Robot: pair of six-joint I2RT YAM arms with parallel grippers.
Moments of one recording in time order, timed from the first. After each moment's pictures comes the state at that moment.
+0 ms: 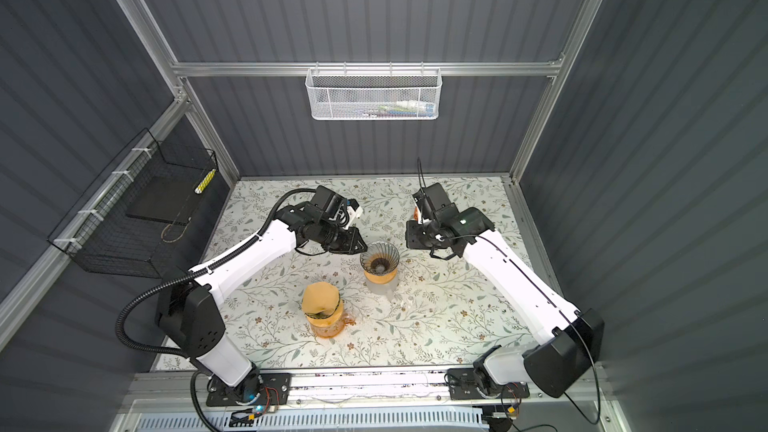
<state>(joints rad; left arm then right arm) -0.63 1.68 1.45 -0.79 0.42 -0.37 0.52 1.35 1.37 -0.97 -0.02 0.48</state>
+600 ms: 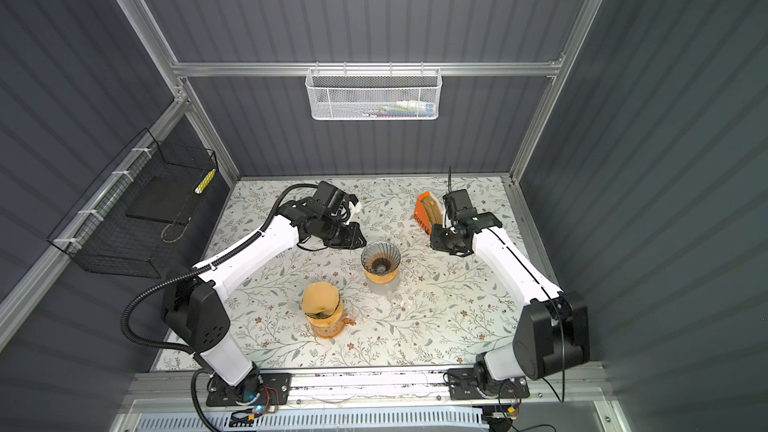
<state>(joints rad) -0.63 1.70 1.52 -0.83 0.34 -0.39 0.25 1.47 1.17 -0.79 -0.11 0.35</state>
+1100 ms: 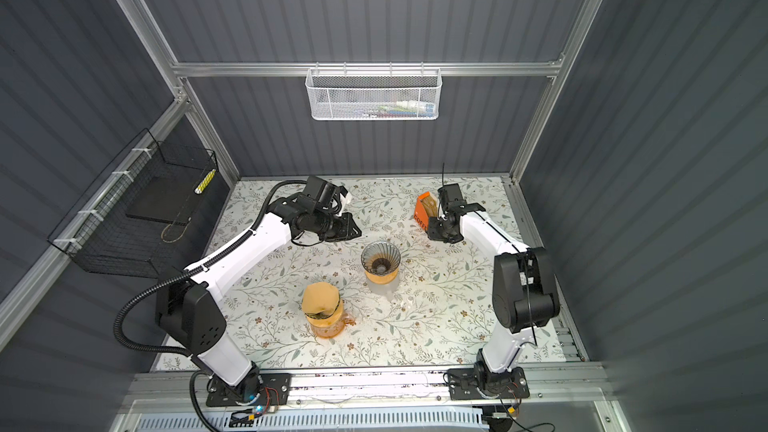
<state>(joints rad) -0.55 1.68 1.51 -0.77 0.37 -0.49 0.21 1.75 1.28 -0.63 -0.07 0.25</state>
